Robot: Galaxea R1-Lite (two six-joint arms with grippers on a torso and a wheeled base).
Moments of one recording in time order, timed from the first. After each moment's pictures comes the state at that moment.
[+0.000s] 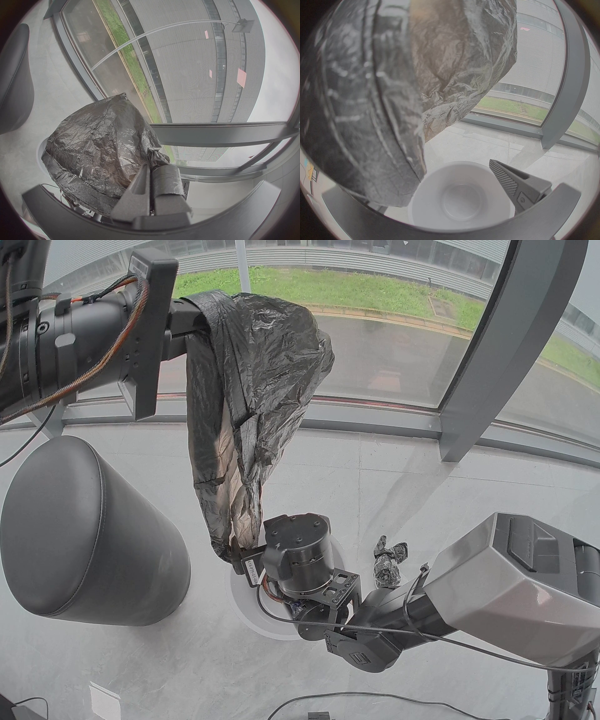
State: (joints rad) left arm -0.70 1.46 -1.50 0.10 -0.12 -1.08; right arm 0.95 2.30 -1.29 -0.84 -0.57 0.01
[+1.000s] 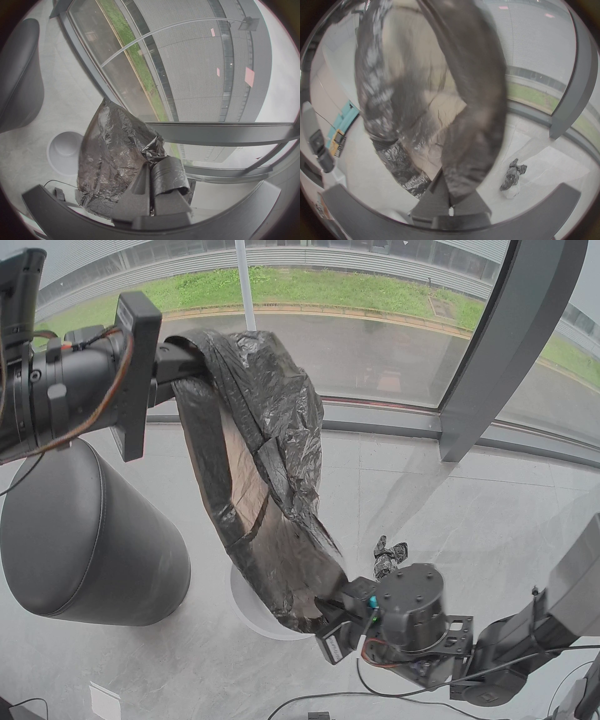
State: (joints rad) left arm -0.66 1.42 -1.36 0.08 -0.13 -1.09; right arm 0.96 1.96 -0.65 -0.92 -0.33 0.03
